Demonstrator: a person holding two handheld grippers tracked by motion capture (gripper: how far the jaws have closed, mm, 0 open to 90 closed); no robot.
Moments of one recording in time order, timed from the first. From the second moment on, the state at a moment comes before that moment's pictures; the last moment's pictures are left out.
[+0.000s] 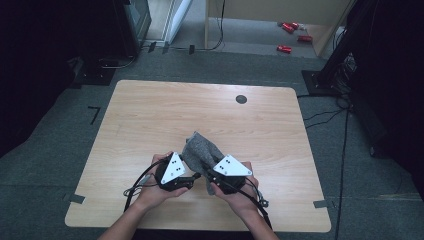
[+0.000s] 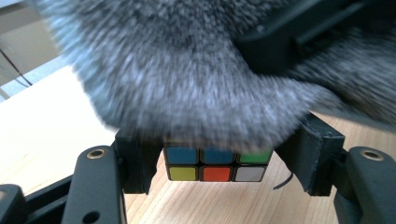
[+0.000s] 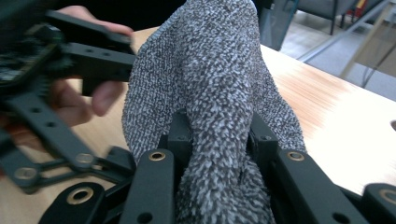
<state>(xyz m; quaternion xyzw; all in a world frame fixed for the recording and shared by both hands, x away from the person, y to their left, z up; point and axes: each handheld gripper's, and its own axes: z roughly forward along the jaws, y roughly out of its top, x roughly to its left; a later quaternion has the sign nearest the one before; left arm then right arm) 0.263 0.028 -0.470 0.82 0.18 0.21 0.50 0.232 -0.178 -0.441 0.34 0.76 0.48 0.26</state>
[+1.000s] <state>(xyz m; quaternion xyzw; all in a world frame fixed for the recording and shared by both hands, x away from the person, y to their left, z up) 0.266 0.036 -0.467 0.81 0.18 0.20 0.52 0.247 -0.213 -0.445 0.39 0.73 0.50 0.25</state>
